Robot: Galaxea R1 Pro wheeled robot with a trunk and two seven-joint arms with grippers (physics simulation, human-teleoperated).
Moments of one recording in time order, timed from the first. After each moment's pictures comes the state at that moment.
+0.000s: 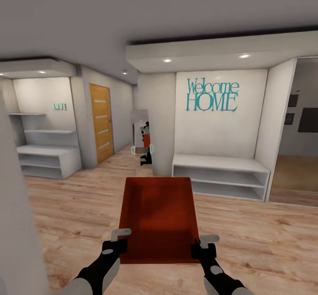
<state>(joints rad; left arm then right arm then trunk) -0.57 -0.10 -0.13 -0.32 0.14 0.01 0.25 -0.57 0.09 0.08 -0.15 0.03 -0.37 -0.14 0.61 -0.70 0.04</state>
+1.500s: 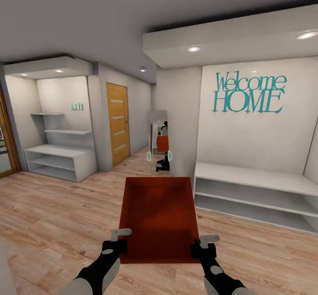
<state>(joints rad) -0.57 -0.10 -0.13 -0.32 0.14 0.01 0.25 -0.57 0.09 0.09 -0.15 0.03 -0.38 -0.14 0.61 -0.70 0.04</state>
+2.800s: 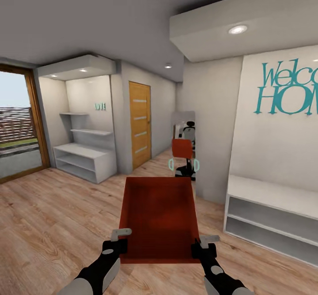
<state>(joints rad) -0.57 -0.11 -0.13 -0.33 0.14 0.01 0.26 -0.57 0.09 0.09 -0.15 0.02 -0.38 -0.13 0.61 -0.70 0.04</state>
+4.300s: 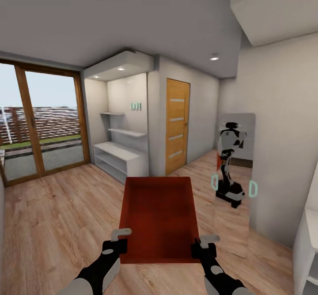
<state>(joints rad) -0.57 -0.11 -0.13 -0.32 0.14 0.01 0.26 -0.57 0.09 0.09 -0.15 0.02 -0.38 -0.13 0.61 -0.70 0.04</state>
